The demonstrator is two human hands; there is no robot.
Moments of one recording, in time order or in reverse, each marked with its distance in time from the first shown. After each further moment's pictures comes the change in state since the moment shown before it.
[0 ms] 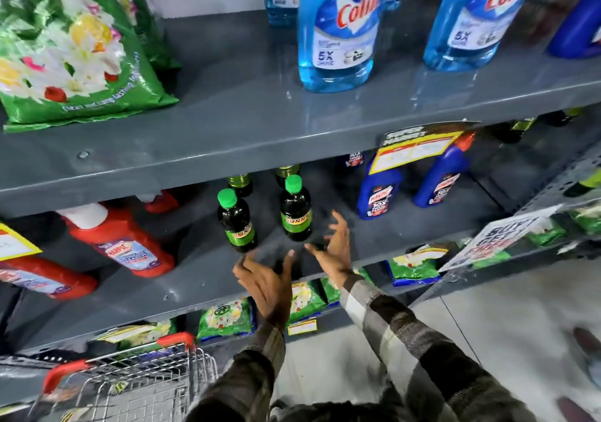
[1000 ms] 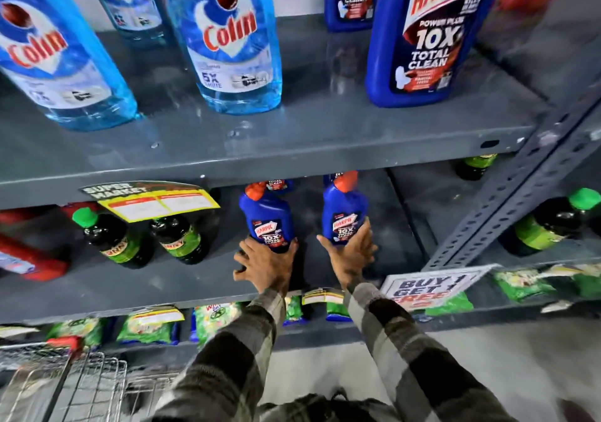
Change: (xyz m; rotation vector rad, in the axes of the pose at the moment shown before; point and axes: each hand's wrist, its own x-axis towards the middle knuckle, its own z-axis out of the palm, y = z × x) left_hand -0.062 0.173 0.230 0.460 0.084 -0.245; right_hand 0.155 0.062 -0.240 -0.308 0.194 0.062
